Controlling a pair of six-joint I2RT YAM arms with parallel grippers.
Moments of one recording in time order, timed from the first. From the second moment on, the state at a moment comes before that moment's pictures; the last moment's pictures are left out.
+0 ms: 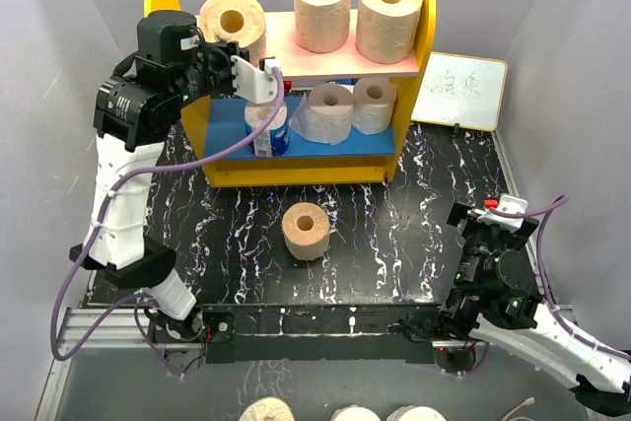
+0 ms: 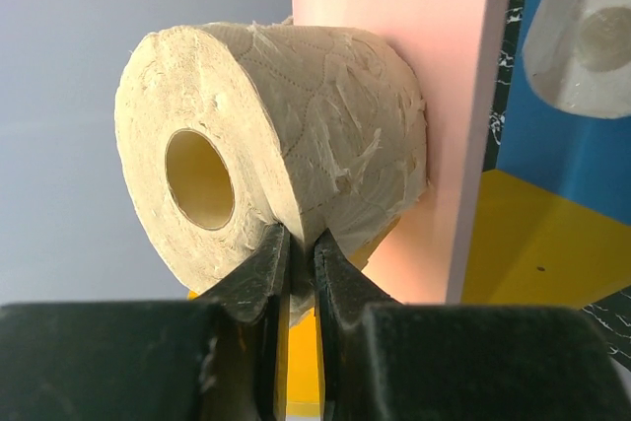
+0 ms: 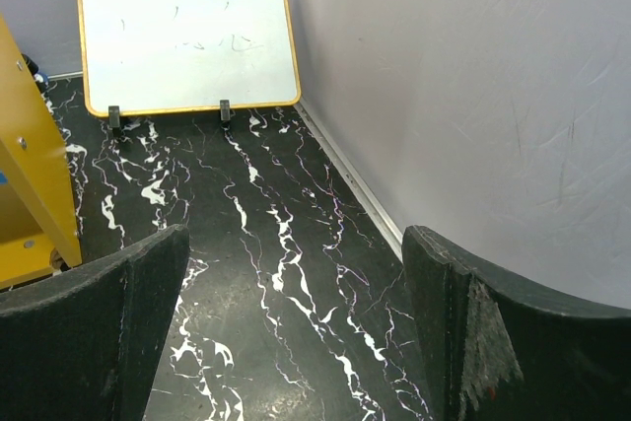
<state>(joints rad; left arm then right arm) -0.46 1.65 2.48 -1.21 -0.02 1.43 1.00 0.14 0.39 0.13 1.44 -0.50</state>
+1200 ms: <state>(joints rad) -0.21 1.57 2.40 -0.81 0.20 1.36 1.00 0.13 0.38 0.14 1.44 -0.52</state>
